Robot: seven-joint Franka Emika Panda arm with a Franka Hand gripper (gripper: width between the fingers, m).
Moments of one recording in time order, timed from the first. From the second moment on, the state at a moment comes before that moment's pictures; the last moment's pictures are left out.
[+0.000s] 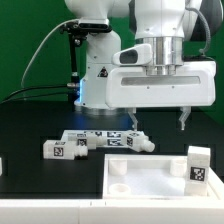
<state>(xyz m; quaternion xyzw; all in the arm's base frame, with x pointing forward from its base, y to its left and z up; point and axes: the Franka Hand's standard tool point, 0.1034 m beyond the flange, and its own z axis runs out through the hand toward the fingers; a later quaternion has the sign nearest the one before) 0.468 0.083 0.064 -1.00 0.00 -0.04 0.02</state>
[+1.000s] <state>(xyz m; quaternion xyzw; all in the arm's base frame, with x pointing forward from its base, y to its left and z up) 0.447 0.060 0.043 -0.93 -0.37 0.00 -0.01</state>
